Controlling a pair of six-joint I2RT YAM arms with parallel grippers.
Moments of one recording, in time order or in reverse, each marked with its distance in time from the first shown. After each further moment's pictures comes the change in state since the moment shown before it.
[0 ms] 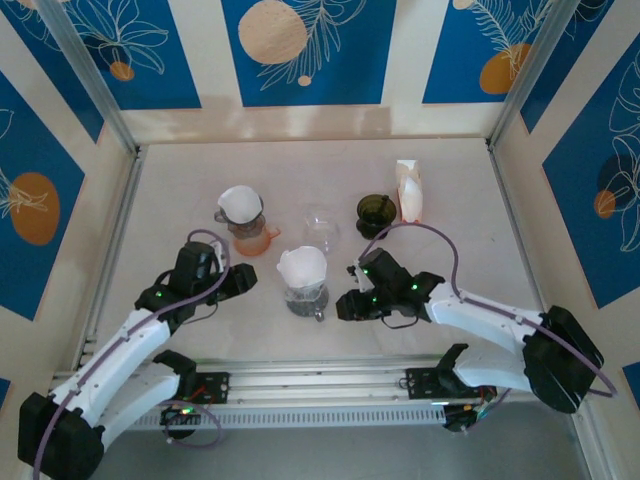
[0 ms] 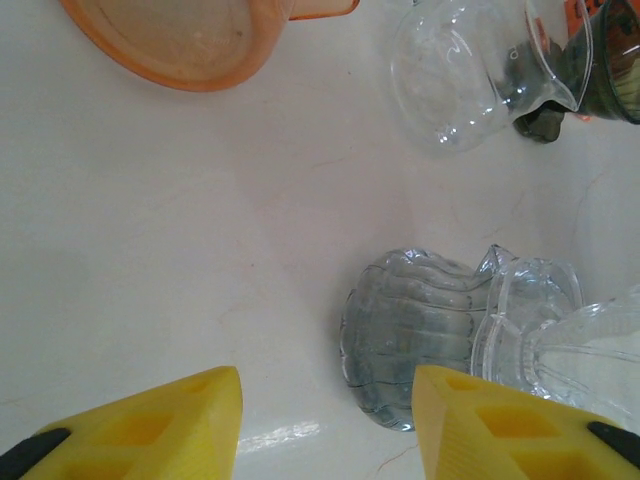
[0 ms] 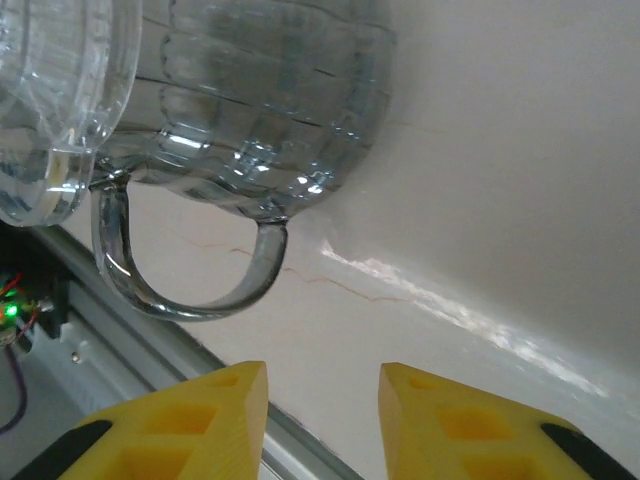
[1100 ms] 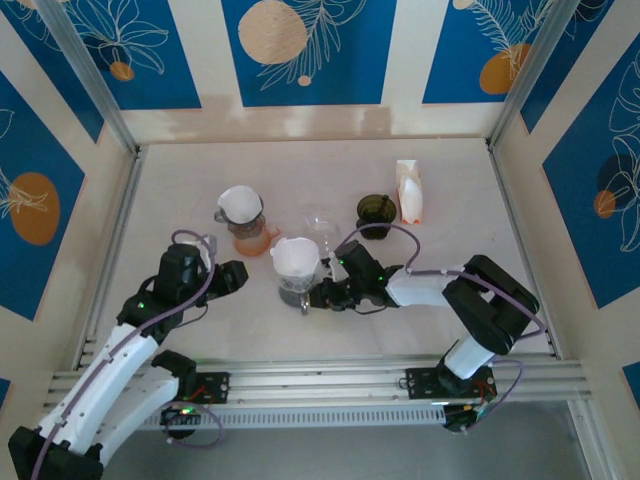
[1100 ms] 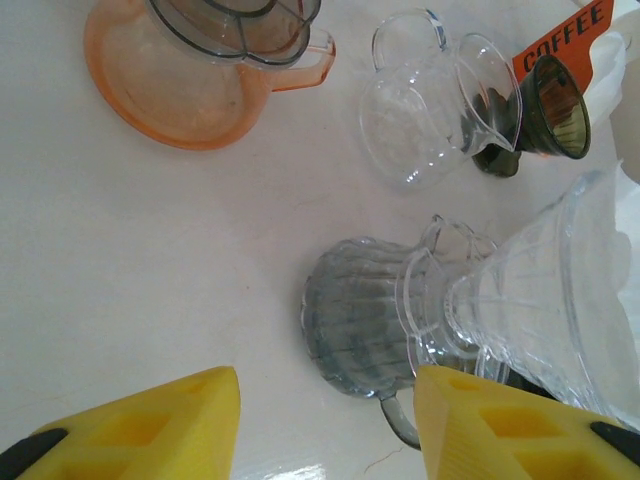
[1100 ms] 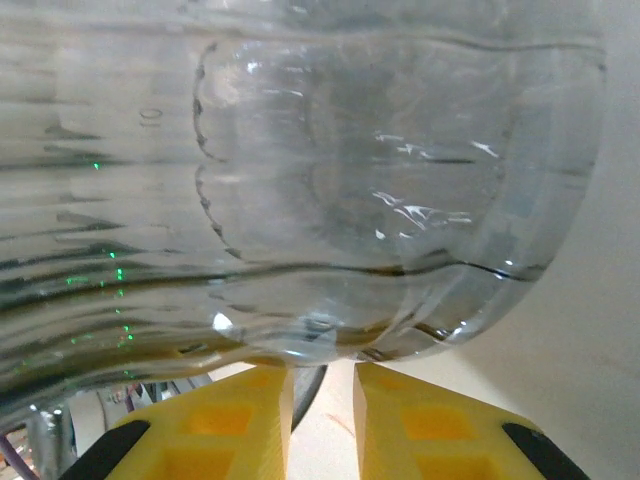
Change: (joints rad) left arm 0.017 -0.141 0.058 -0.113 -0.045 0.031; right arm 0.001 0.420 0.074 0.477 -0.169 0.165
